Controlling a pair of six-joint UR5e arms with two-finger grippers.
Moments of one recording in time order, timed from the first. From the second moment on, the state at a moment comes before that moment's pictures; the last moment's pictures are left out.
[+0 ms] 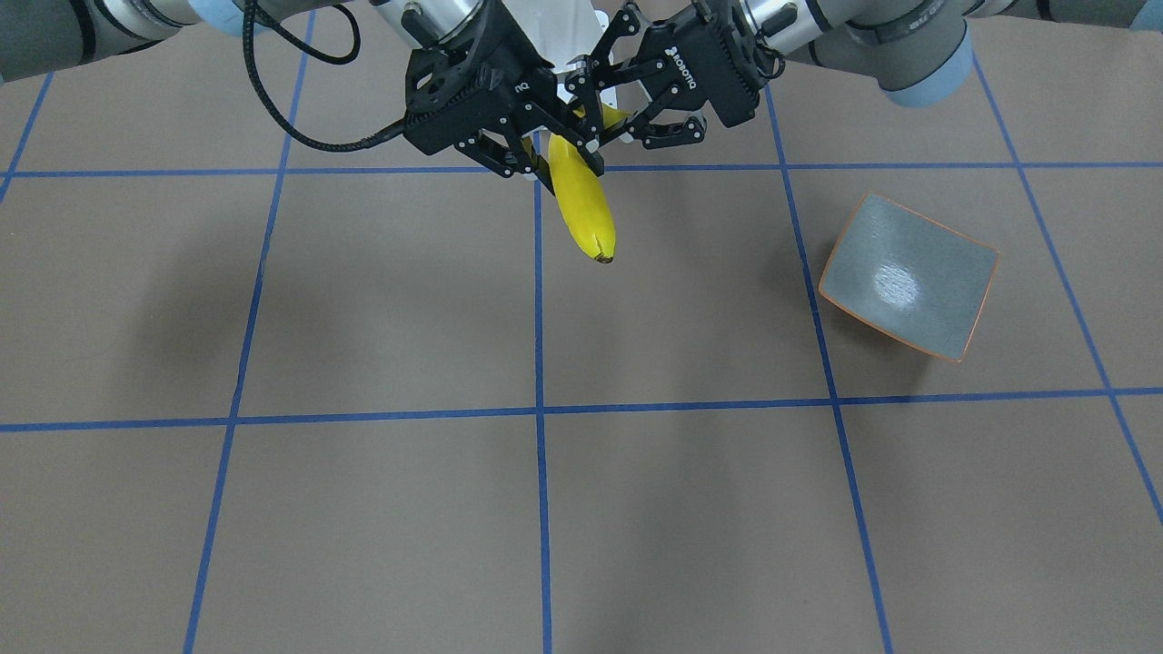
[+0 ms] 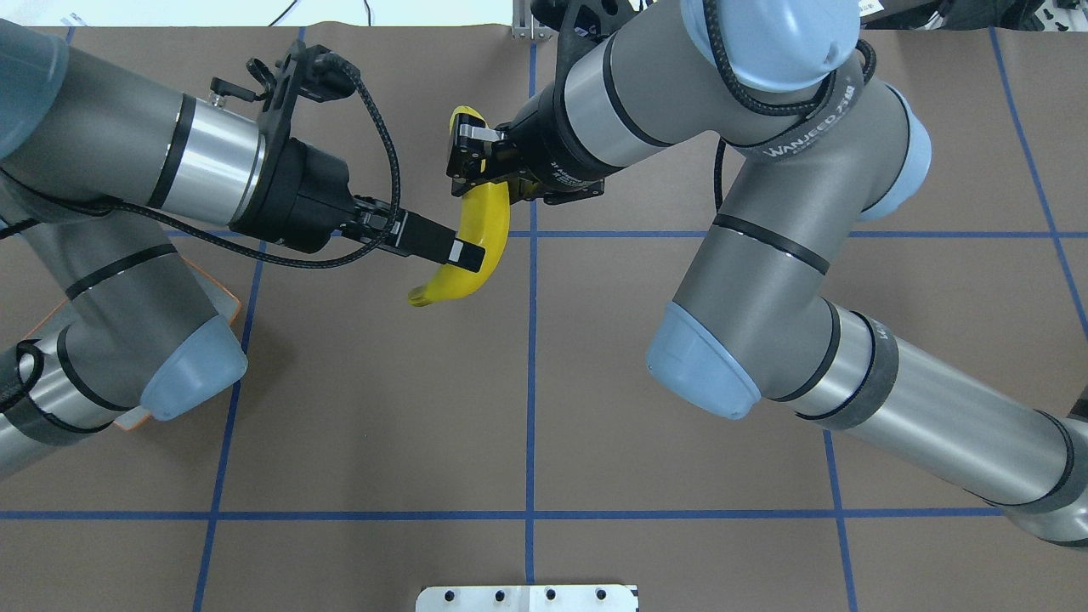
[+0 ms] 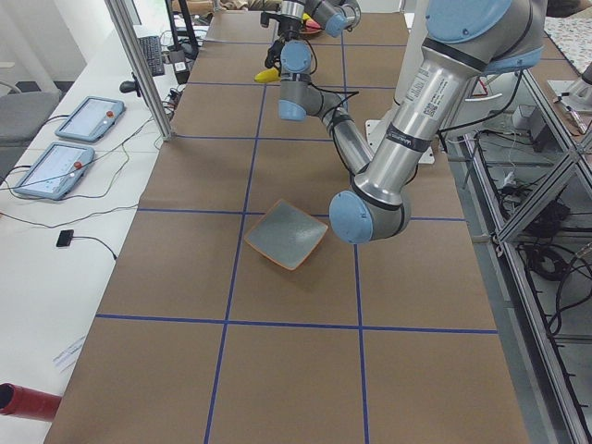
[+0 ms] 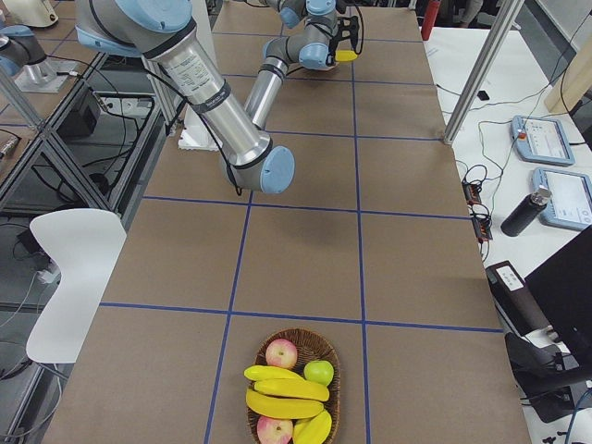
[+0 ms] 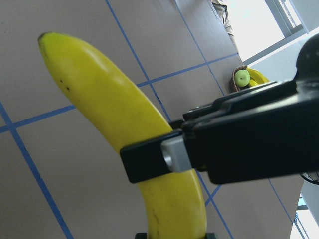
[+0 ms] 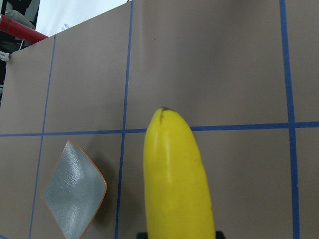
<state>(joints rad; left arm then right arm) -0.76 -2.10 -1.88 -2.40 -2.32 -1.13 0.68 -0.77 1.84 -1.30 2.05 1.38</state>
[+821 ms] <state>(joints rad) -0.74 -2.11 -1.88 -2.43 -2.32 -1.13 0.68 -0.77 1.85 -1.30 2.04 1.37</state>
